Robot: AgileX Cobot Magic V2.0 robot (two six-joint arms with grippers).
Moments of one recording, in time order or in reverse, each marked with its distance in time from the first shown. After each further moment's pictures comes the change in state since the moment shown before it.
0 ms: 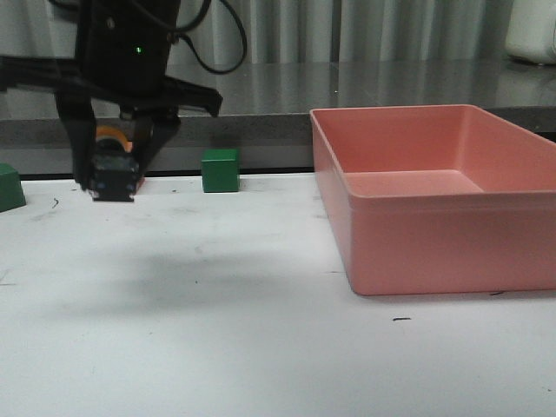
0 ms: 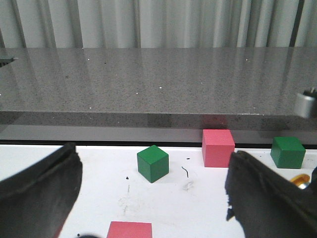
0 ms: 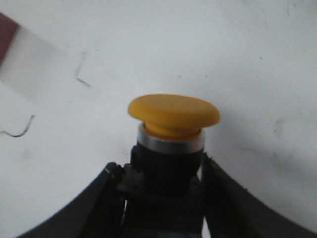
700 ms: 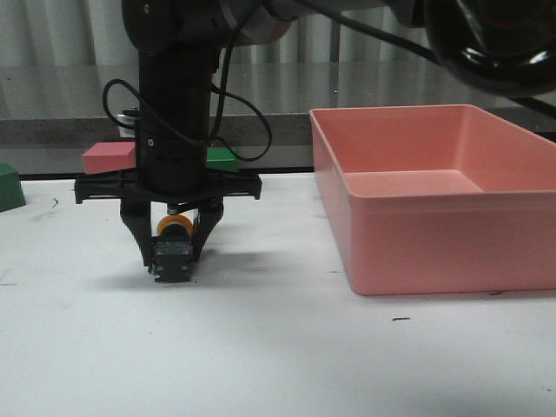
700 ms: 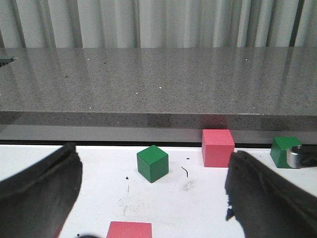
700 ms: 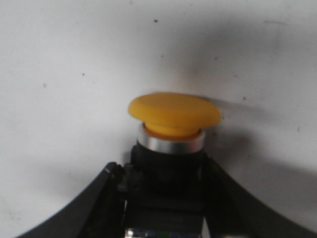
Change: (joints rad) left arm 0.000 0.000 0.000 0.000 0.000 0.000; right arm -0.031 0.140 -0.002 -0.096 0.011 0.206
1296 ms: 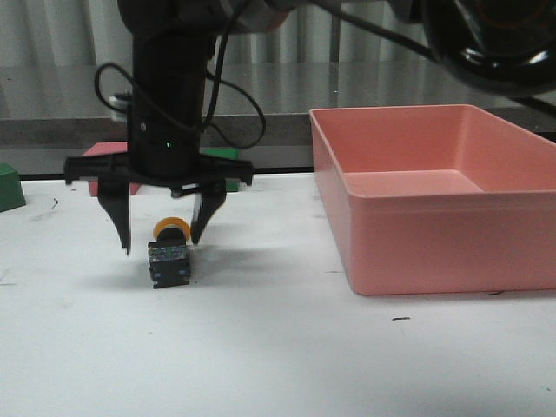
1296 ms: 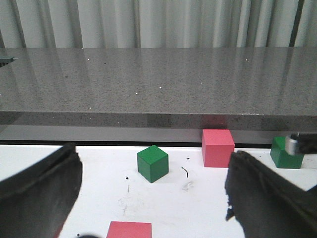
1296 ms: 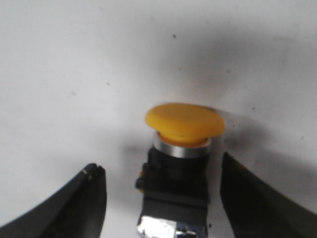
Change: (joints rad) left arm 0.000 0.000 0.000 0.000 0.000 0.000; right arm 0.000 -0.020 -0.070 0.002 0.002 -0.028
